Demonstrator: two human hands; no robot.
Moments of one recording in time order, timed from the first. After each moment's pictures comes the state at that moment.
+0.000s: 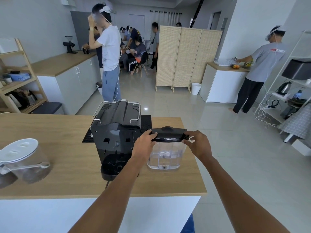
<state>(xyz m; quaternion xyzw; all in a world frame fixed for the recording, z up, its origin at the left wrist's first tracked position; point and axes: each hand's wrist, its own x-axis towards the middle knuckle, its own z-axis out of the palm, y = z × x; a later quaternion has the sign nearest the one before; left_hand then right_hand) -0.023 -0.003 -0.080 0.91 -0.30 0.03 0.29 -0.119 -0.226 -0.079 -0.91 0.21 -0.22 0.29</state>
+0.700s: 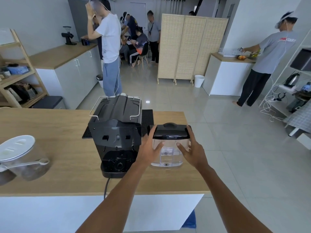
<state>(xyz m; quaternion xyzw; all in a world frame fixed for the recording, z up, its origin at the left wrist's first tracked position) -0.028 -0.012 -0.114 0.84 -0.27 -0.05 0.46 -0.117 -0.205 -0.131 -0.91 0.14 -0.20 0.34</state>
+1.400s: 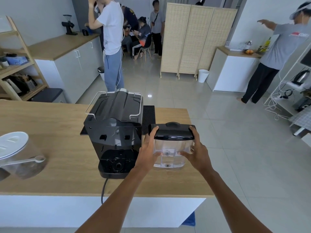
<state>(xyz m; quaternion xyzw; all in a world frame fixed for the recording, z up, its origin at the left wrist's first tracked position) -0.025 -0.010 -0.129 0.81 -0.29 -0.05 0.50 -0.104 -0.222 -0.148 -0.90 0.13 -0.21 0.36</state>
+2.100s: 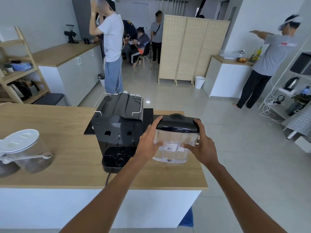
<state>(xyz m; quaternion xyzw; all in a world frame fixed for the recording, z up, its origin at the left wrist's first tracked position) -0.047 0.000 -0.076 0.84 -0.32 0.01 0.44 -0.153 -0.207 -0.081 -0.92 0.15 -0.26 0.26</state>
